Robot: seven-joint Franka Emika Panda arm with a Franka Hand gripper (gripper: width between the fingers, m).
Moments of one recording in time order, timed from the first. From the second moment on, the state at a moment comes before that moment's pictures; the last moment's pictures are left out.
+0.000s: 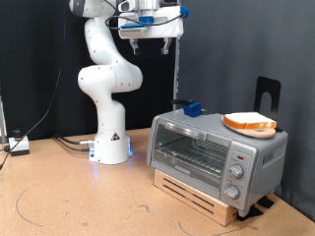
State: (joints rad) arm 0.08 -0.82 -0.02 -2.43 0.06 1.74 1.73
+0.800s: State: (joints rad) arm 0.25 -0.81 -0.22 -2.49 0.12 1.88 1.00
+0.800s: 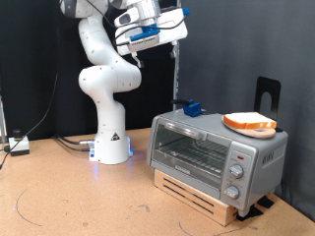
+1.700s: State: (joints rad) arm 0.32 -0.75 -0.34 -2.59 0.14 1.98 0.57
